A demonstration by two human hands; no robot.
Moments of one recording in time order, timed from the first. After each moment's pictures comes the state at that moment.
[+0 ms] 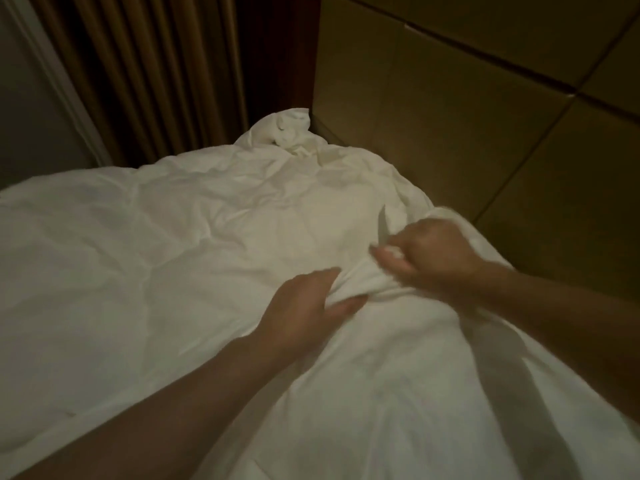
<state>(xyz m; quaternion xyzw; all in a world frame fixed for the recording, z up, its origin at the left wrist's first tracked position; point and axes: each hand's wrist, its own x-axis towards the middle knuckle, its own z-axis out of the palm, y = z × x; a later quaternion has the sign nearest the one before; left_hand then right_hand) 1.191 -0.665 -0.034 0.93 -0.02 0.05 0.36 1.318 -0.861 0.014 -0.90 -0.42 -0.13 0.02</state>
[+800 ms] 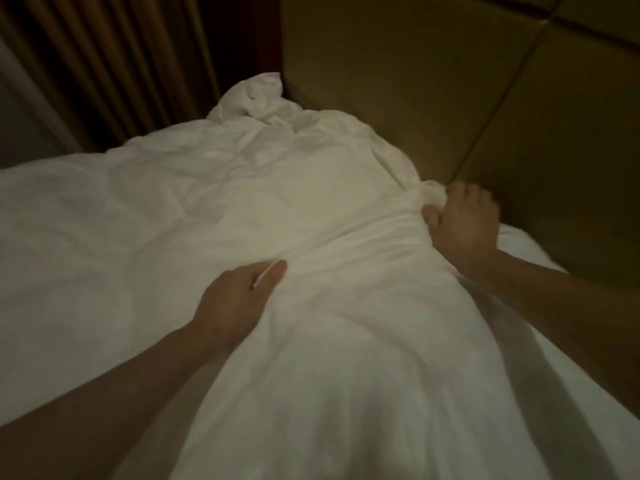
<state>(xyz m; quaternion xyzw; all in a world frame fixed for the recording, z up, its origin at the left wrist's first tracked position) 1.172 -0.620 -0.072 0.94 0.11 0.00 0.33 1.327 -0.918 -0.036 -0.99 -0.03 -0.16 0.03</state>
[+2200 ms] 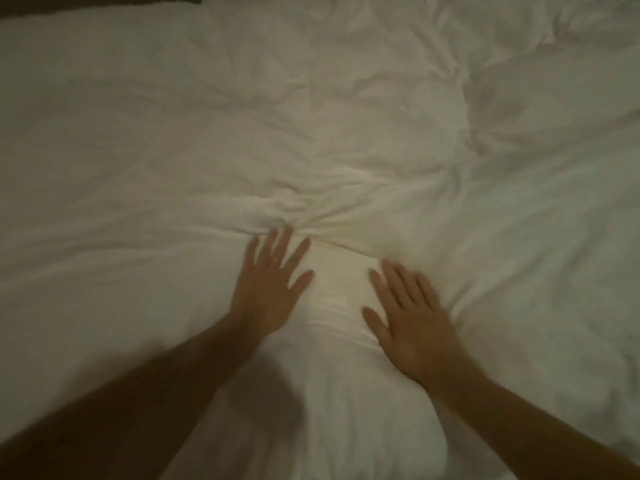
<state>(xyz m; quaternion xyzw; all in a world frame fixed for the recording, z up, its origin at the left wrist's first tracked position) 0.654 -0.361 -0.178 0.98 0.19 -0.02 0.01 0.764 -0.593 -0.155 -0.89 -0.45 0.11 0.02</state>
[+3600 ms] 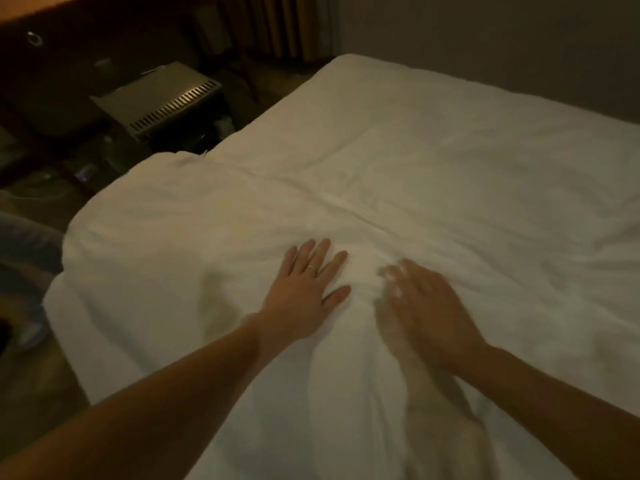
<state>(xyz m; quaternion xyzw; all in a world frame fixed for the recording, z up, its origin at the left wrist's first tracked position) 0.229 -0.092 -0.136 0.85 0.52 0.00 0.04 0.467 -0.150 -0.120 -0.62 -0.77 0.10 0.05</state>
